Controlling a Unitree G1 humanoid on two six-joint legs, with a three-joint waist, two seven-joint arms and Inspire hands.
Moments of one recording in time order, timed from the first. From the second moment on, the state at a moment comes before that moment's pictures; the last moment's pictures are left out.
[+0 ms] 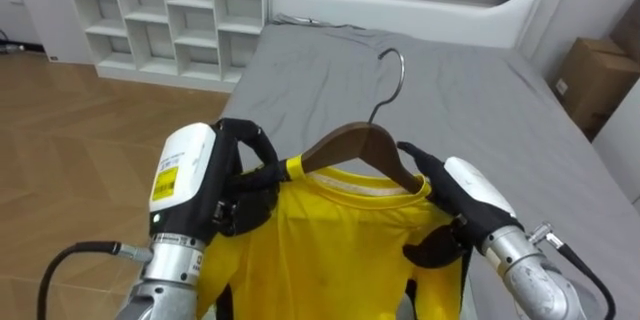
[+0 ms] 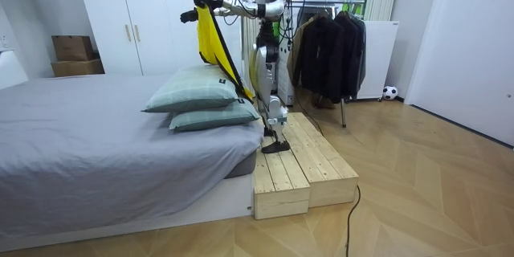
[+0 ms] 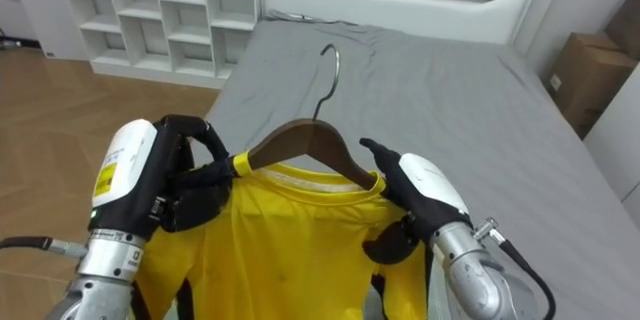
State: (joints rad) left arm -0.01 0.26 -0.13 -0.04 0.66 -0.16 0.27; right arm -0.20 -0.36 0.18 0.35 -0.52 -0.15 0.04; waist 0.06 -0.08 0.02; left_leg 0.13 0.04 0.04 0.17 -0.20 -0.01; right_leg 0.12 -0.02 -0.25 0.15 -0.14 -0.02
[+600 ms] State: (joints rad) left arm -0.01 0.26 -0.16 -0.04 0.66 -0.16 0.27; right arm -0.20 -0.36 0.18 0.35 -0.73 -0.15 0.00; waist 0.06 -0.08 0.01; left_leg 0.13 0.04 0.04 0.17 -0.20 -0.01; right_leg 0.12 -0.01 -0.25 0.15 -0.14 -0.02
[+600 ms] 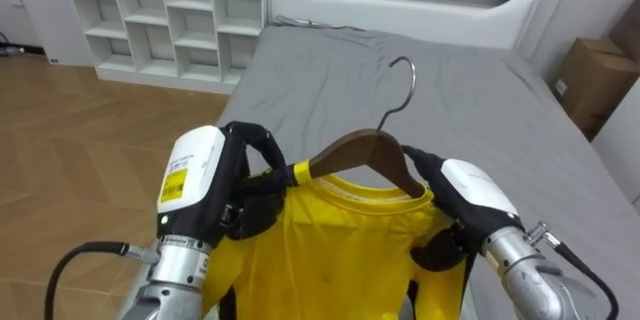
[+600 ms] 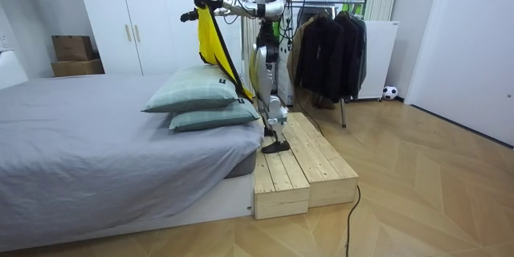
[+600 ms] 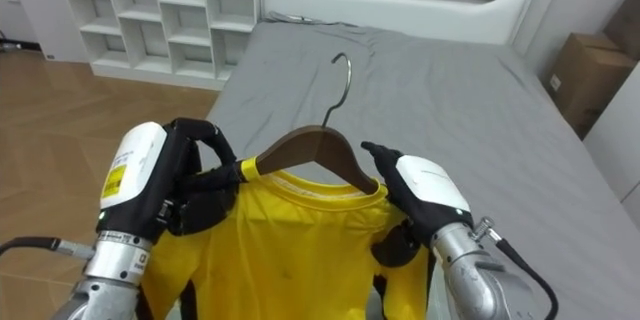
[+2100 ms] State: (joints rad) left arm -0.01 0.26 -0.18 -0.04 0.66 -0.13 0.25; right arm -0.20 -0.35 0.22 0.37 -0.75 -0.07 -0.06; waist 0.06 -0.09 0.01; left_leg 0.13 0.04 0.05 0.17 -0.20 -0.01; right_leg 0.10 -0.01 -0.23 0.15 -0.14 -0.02
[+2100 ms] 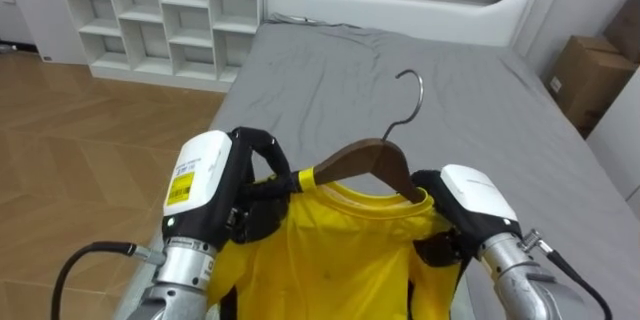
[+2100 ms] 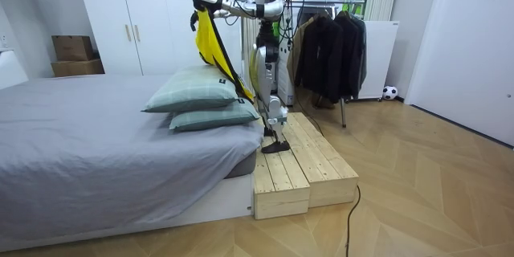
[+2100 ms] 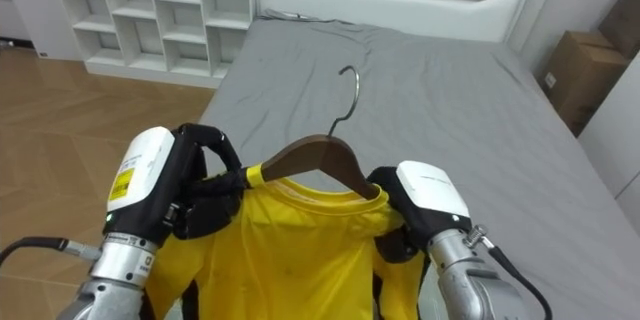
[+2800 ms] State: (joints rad) left arm -0.01 0.26 -0.18 -0.04 0.66 -0.11 0.25; right arm -0.20 -0.35 0.22 0.35 -0.74 -0.09 -0.04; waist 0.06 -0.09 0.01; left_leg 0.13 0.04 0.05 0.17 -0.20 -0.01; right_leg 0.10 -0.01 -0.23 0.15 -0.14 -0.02
